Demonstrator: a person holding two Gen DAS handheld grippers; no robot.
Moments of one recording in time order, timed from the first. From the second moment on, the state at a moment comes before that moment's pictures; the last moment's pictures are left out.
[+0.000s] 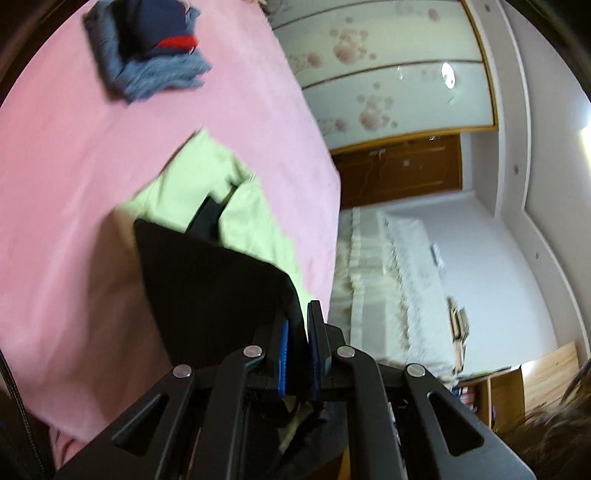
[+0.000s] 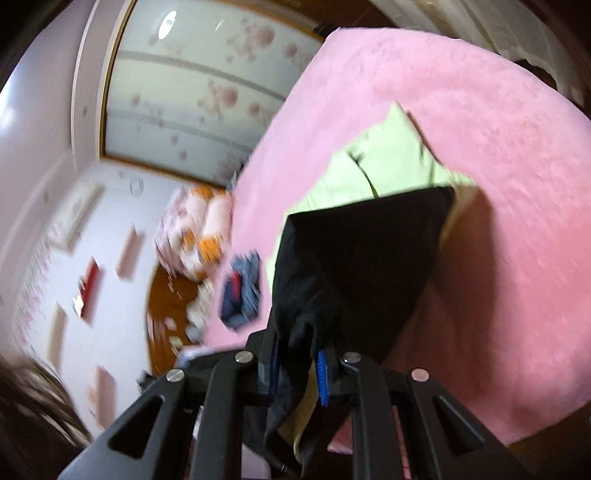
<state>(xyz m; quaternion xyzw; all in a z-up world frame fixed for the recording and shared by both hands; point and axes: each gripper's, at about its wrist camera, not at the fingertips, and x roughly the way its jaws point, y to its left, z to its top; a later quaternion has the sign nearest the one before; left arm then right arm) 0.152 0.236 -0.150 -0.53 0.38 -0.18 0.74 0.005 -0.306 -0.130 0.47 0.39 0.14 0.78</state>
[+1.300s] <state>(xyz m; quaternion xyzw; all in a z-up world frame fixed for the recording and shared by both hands) 0.493 0.221 -0.246 -0.31 0.53 -0.11 0.78 0.286 -0.344 -0.201 0.37 0.37 -0.15 0.84</state>
